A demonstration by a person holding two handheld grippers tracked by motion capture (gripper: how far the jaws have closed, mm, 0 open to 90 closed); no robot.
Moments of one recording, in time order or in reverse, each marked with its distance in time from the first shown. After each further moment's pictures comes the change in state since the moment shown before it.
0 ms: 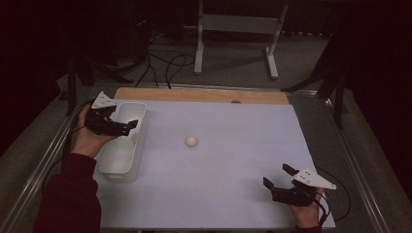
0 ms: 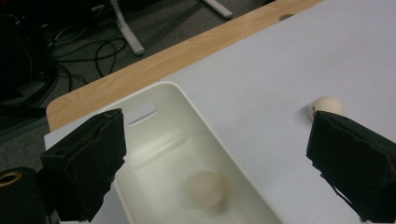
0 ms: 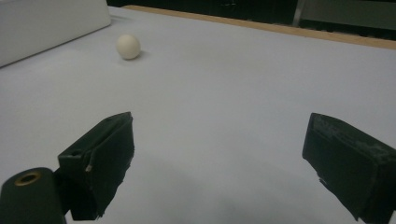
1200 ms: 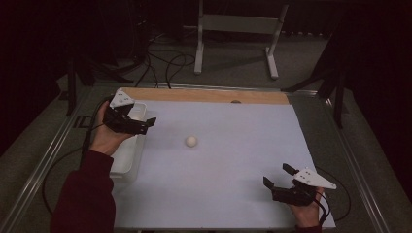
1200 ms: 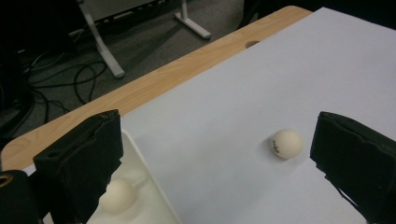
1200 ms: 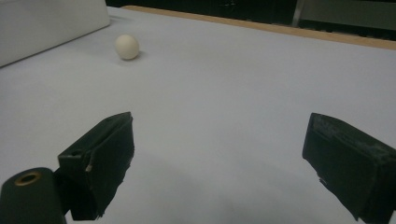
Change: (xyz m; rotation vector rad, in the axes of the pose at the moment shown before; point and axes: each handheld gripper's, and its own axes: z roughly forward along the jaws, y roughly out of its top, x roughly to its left) left arm -0.037 0.027 0.017 -0.071 -0.070 0.033; right arm -0.001 0.000 0.000 -0.002 -0.001 0.000
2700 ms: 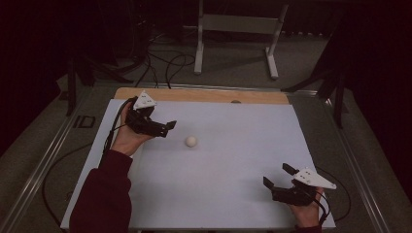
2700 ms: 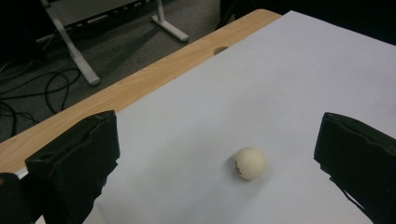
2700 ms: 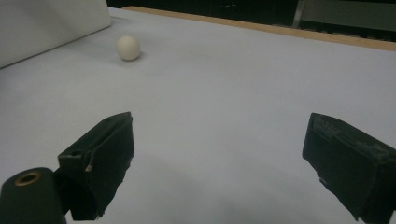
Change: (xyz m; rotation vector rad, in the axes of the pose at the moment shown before) left arm -0.037 0.016 0.031 -0.005 -0.076 0.024; right arm 0.001 0.000 0.000 -0.003 0.005 -0.001
